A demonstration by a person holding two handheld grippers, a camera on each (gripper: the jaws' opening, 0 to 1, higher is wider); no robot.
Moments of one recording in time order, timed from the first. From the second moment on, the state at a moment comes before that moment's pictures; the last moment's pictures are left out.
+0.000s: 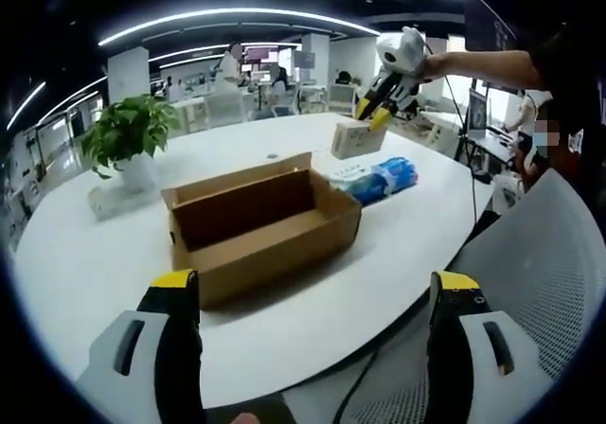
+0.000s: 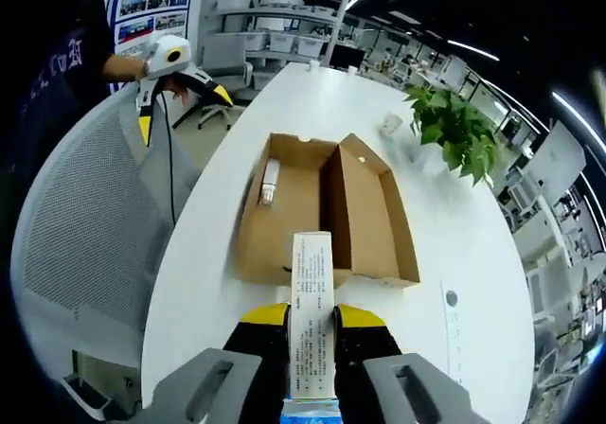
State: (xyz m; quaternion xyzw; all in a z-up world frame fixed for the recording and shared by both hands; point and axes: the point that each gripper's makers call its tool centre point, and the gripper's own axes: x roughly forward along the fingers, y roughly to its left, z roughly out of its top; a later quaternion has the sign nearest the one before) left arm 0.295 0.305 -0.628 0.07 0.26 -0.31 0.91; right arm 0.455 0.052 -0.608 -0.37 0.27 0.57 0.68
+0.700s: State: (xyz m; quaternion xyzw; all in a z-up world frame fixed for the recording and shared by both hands) left arm 0.295 0.307 -0.630 0.06 0.27 -0.30 0.91; right arm 0.483 -0.019 -0.638 -0.38 0.31 0.53 0.69
